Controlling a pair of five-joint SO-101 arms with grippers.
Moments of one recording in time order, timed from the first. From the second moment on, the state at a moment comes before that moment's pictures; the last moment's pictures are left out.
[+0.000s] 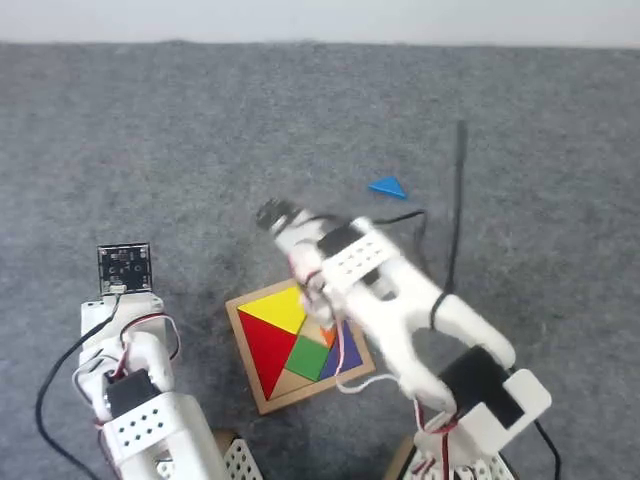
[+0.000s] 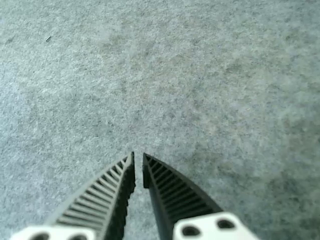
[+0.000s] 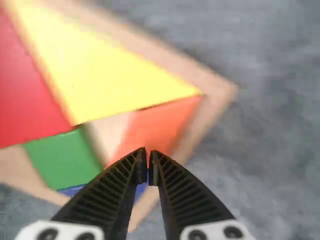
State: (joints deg) left arm -35.8 -82.4 97.3 38.3 -18.5; right arm -43.6 2.5 27.7 65.4 13.4
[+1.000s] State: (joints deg) left arm -35.7 -82.4 97.3 38.3 -19.5; right arm -19.4 52.0 -49.8 76.8 6.6
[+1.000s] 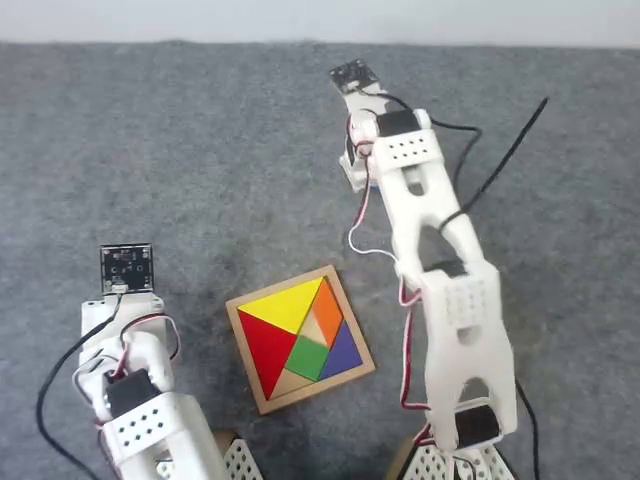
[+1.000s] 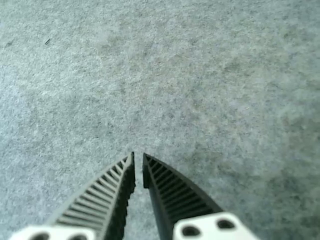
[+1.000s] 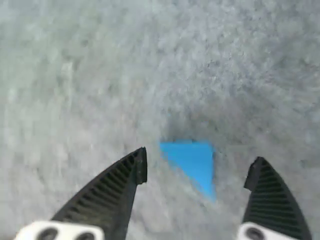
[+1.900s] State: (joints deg) left arm -33.8 -82.4 97.3 38.5 -19.5; right arm -18.7 80.4 -92.7 97.7 25.4
